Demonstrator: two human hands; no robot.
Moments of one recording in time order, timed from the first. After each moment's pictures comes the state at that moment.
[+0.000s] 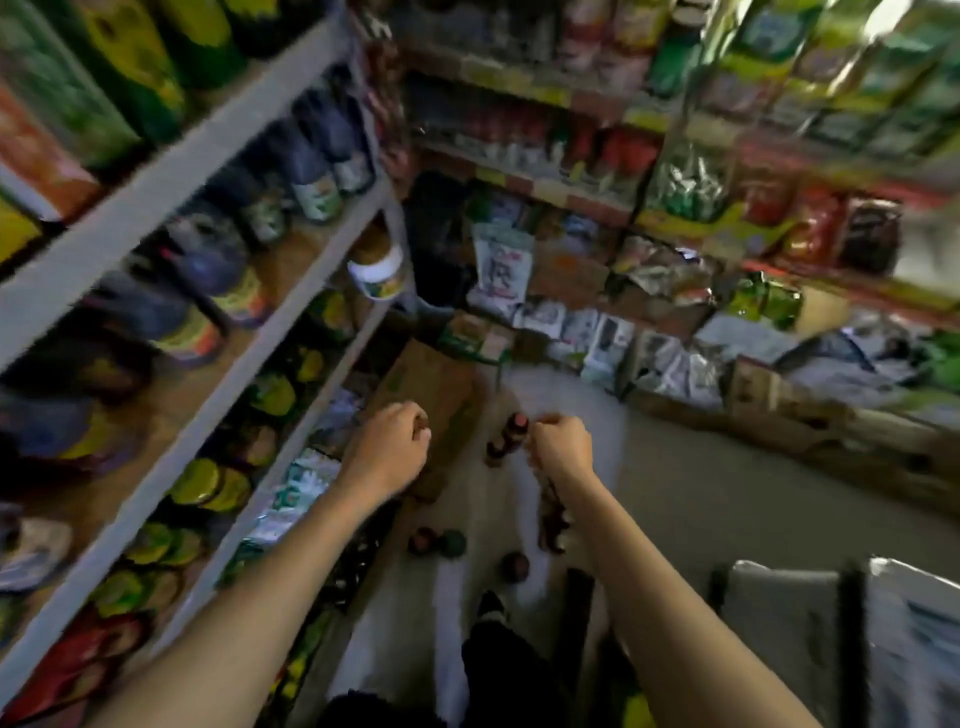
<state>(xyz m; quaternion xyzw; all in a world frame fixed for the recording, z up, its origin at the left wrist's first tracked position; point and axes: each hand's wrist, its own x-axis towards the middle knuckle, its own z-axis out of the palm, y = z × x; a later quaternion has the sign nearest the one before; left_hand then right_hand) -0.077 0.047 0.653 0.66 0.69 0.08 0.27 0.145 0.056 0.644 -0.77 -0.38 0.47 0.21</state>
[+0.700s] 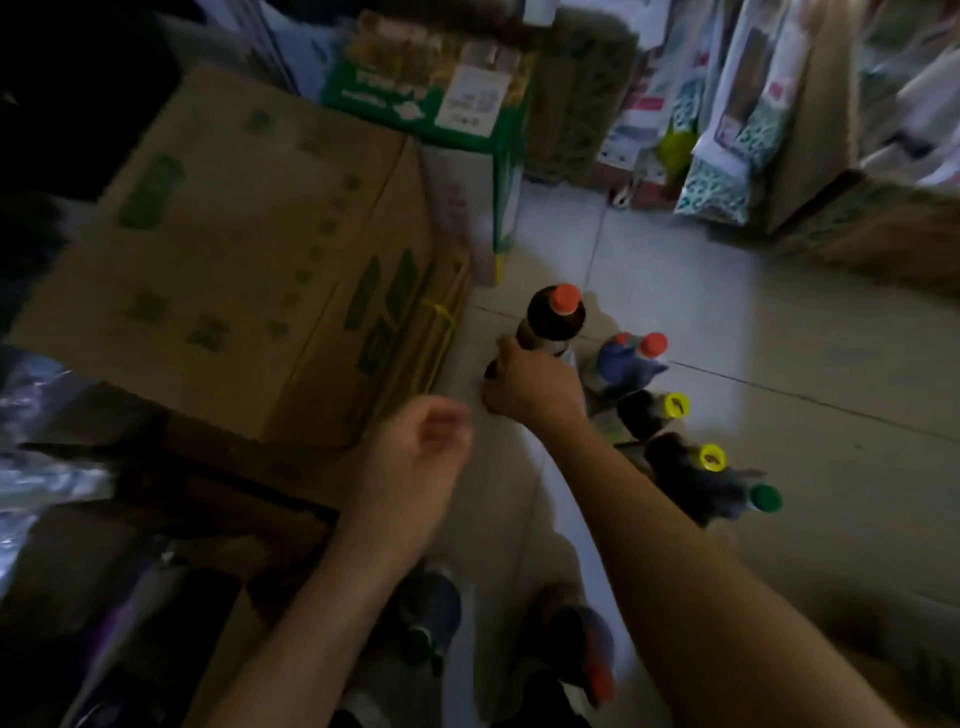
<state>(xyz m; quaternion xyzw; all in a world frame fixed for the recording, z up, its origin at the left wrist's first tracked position) 0.008 0.147 0.090 0.42 0.68 0.21 0.56 0.150 0.238 -0.071 -0.70 -0.66 0.28 -0.06</state>
